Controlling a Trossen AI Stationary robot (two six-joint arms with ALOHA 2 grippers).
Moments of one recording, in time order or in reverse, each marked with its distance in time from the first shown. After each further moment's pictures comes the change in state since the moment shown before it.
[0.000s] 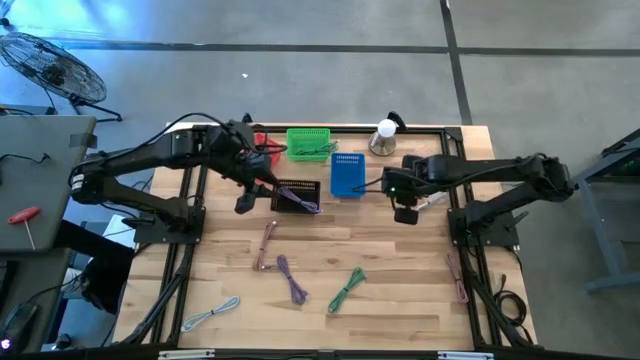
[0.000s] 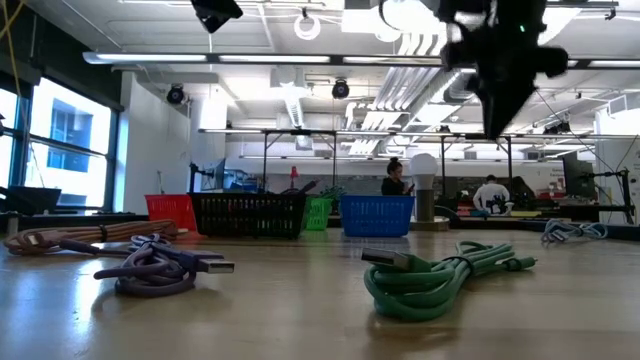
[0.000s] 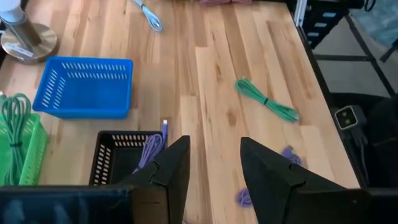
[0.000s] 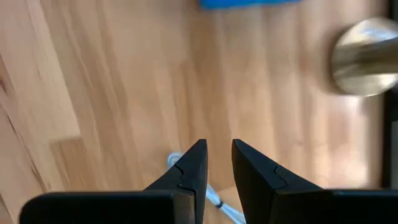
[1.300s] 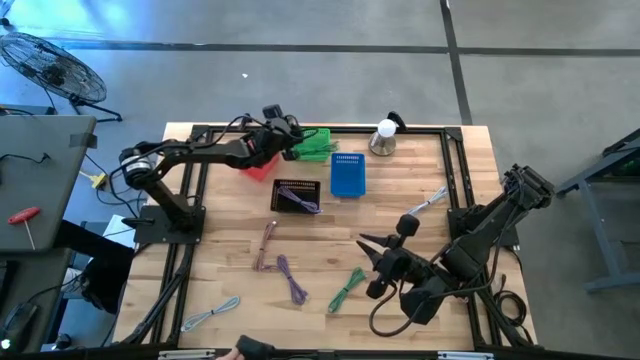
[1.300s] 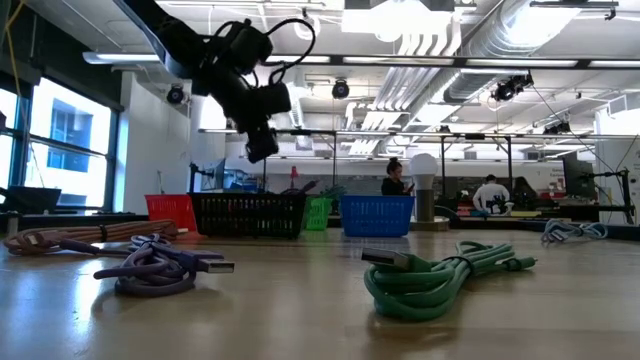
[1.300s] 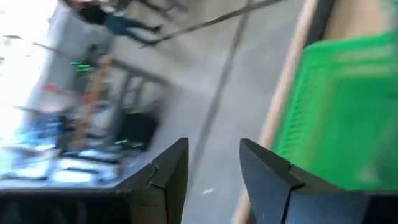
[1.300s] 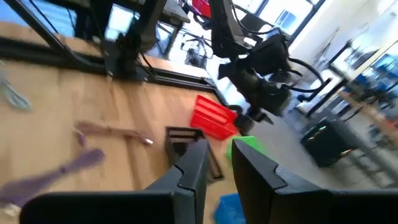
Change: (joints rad) left arm 0.273 0.429 -0.369 1.095 -0.964 0.667; right arm 0.824 0.256 0.394 0.431 0.987 0.265
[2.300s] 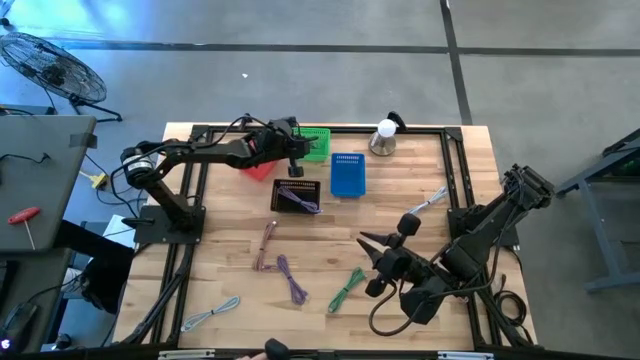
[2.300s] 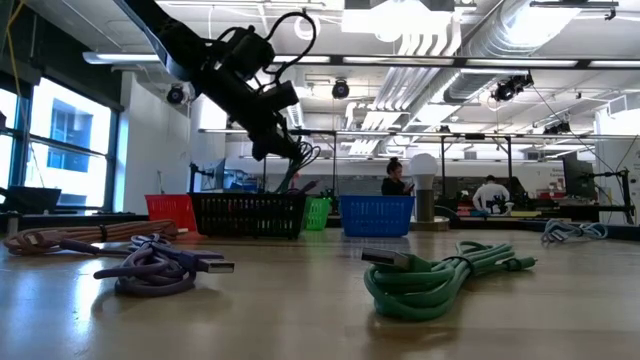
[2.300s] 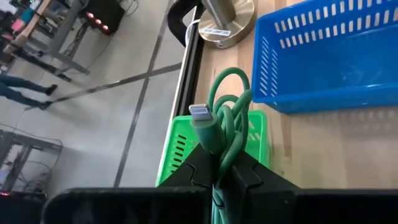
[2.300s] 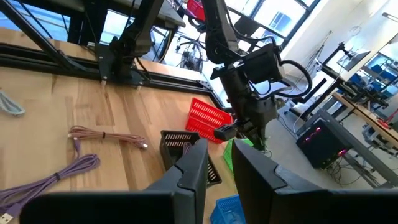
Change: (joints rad) left arm 0.015 0.018 0.000 -0.057 0.538 -0.124; right arm -0.001 0.000 0.000 0.027 0.017 -0.005
